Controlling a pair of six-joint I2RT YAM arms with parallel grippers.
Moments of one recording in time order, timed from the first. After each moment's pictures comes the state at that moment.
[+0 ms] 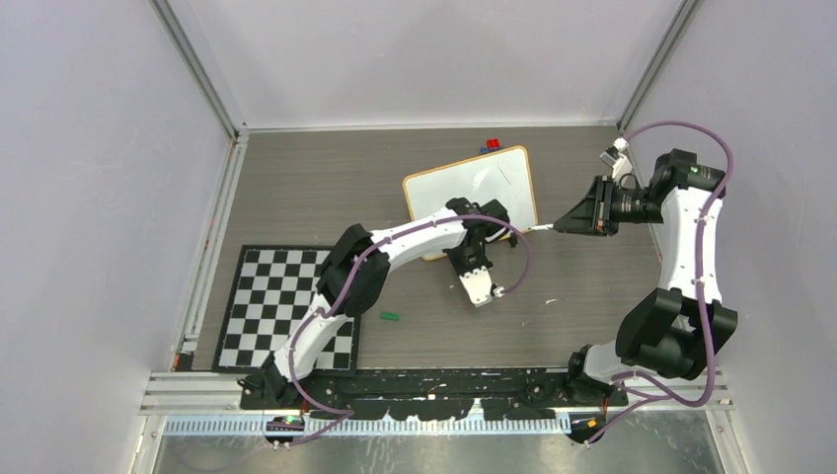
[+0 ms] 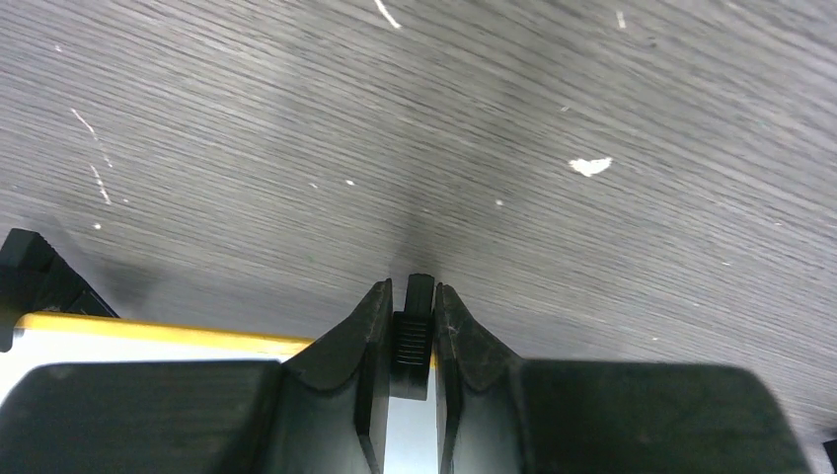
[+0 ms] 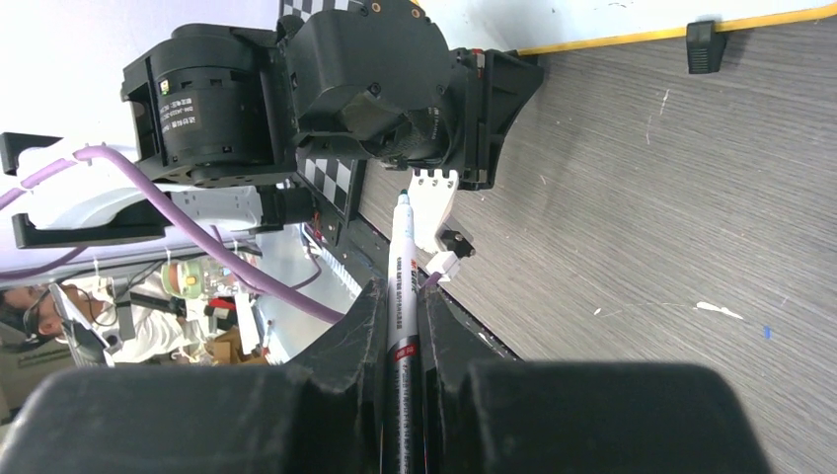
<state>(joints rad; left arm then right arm) -0.97 2.30 1.96 -1.08 0.06 1.81 -0.37 1.43 1.42 -1.42 -1.05 -0.33</state>
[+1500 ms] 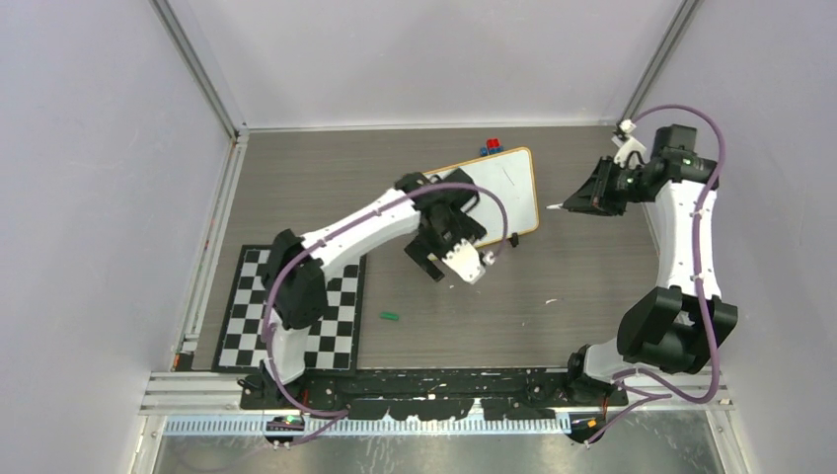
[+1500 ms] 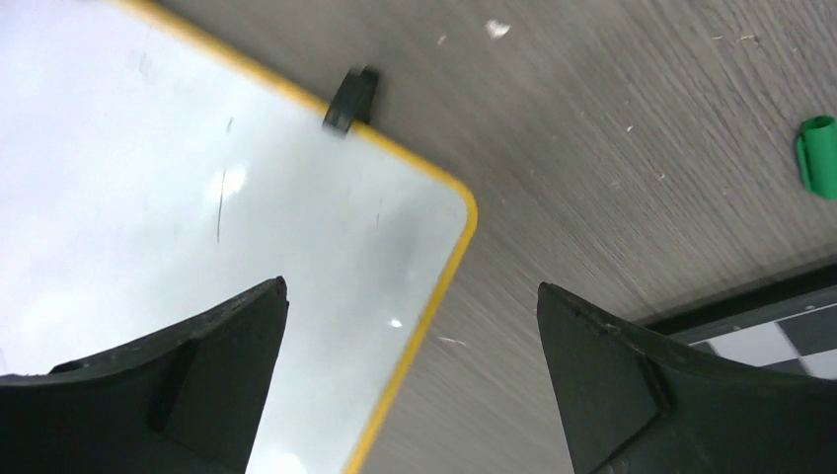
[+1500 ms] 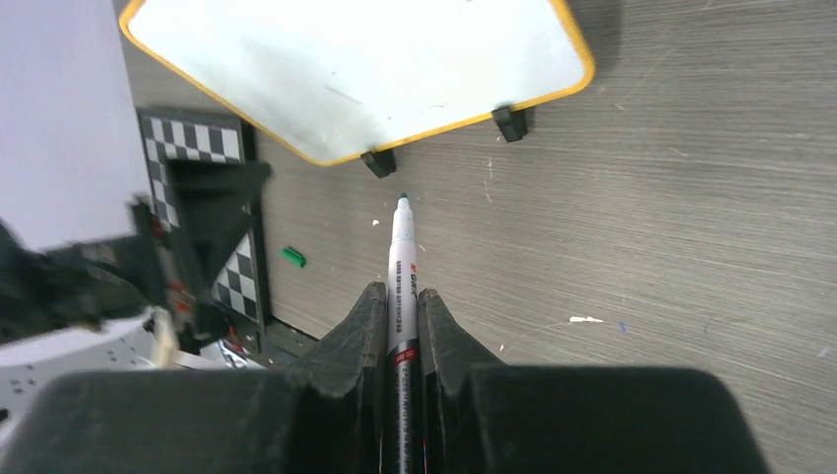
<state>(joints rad) -0.91 1.98 1.82 -1.15 0.14 1.56 -0.34 1.45 1.48 -1.12 -0.72 0.03</state>
